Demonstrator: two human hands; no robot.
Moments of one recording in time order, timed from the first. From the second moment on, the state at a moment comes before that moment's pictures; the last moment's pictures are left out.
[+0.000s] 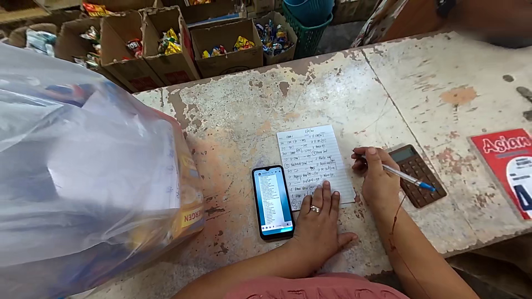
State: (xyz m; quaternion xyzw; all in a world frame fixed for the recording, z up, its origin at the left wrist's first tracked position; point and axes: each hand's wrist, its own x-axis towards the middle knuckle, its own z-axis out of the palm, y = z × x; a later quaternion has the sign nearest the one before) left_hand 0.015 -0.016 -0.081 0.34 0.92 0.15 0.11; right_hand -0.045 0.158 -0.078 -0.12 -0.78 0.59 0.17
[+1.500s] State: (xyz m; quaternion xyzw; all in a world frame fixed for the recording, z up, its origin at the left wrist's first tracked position) left_hand 0.014 -0.017 -0.080 0.34 0.92 0.15 0.12; right_hand -0.044 0.153 -0.083 -0.08 -0.84 0.52 0.16
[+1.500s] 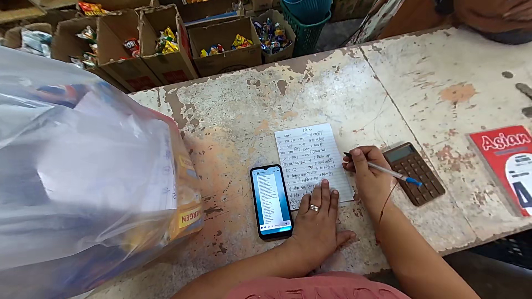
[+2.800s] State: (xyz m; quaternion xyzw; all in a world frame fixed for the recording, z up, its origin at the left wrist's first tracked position) left_hand 0.013 -0.017 -0.078 0.34 0.92 0.16 0.14; right_hand -0.041 0.148 -0.078 -0.03 -0.86 0.48 0.16
